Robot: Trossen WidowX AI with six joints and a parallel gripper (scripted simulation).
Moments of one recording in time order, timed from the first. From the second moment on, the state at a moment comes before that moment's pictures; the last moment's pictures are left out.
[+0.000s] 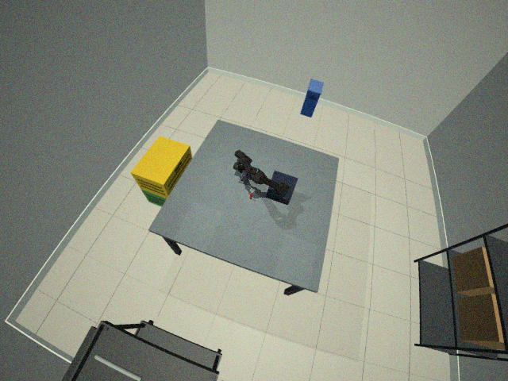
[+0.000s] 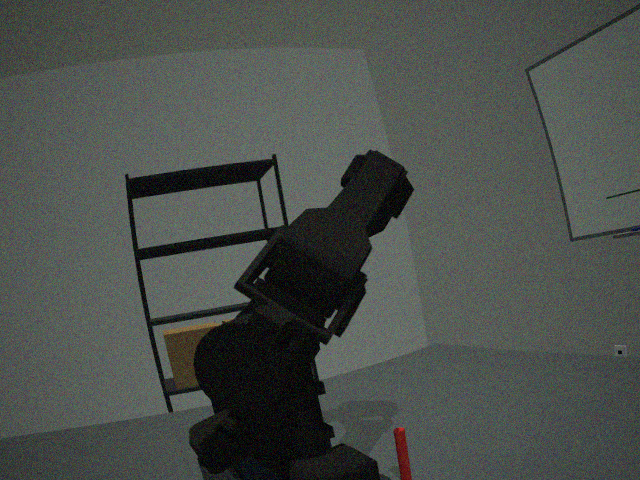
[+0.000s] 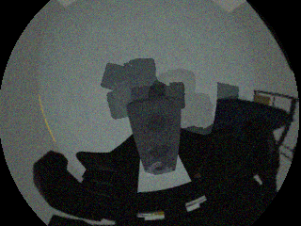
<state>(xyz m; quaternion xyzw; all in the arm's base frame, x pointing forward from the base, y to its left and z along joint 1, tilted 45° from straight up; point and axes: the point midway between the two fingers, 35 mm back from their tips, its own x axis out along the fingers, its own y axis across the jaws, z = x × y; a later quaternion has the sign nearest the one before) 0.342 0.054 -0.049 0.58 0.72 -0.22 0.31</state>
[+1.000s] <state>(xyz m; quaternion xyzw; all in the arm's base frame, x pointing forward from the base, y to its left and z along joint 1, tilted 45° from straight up) 0.341 0.051 -0.060 0.59 0.71 -0.23 0.31</state>
